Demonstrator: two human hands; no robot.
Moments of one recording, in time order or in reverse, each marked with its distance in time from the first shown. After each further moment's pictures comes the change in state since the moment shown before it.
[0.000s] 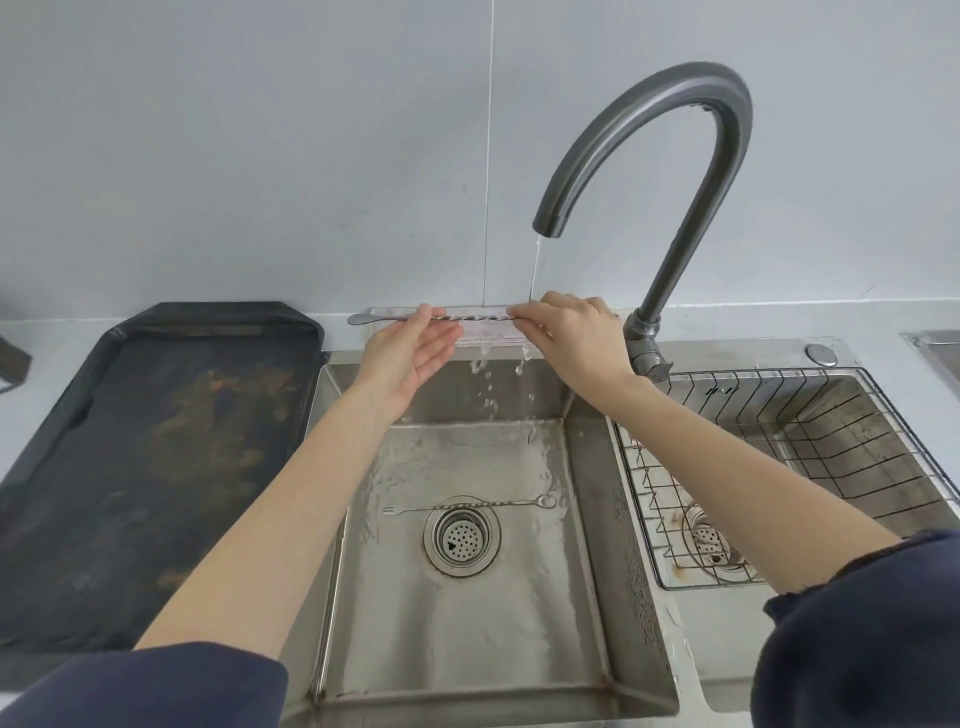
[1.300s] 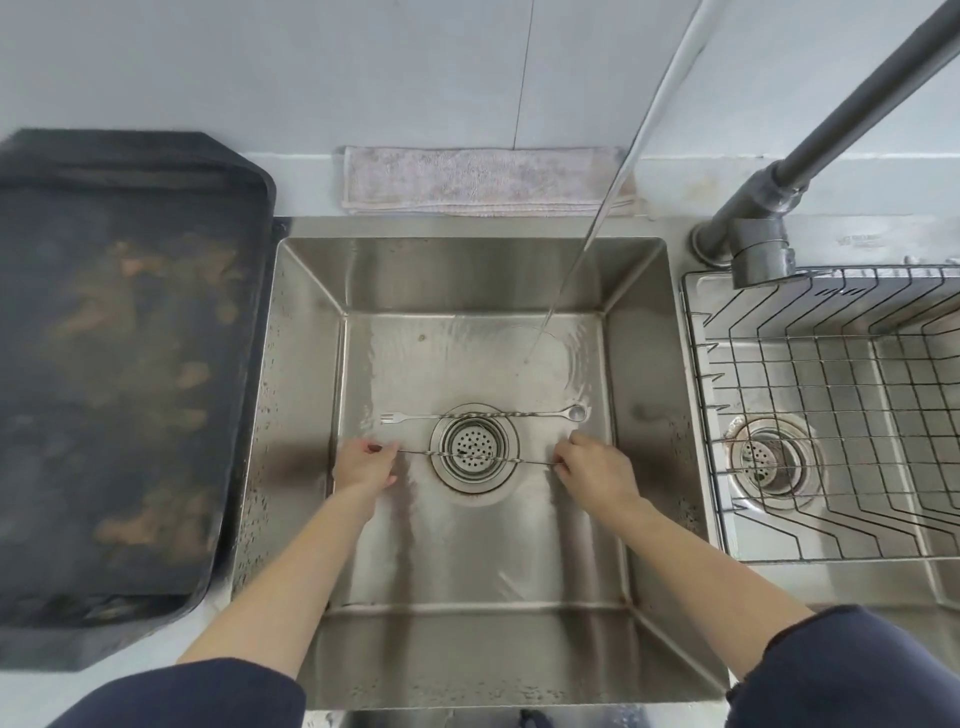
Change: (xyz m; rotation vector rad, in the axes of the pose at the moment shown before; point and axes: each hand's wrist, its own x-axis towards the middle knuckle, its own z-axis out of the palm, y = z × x) left_hand 0.021 -0.210 -0.156 0.640 0.570 -0.550; right_hand -0.171 0.040 0.146 -0.127 -1.001 0.375
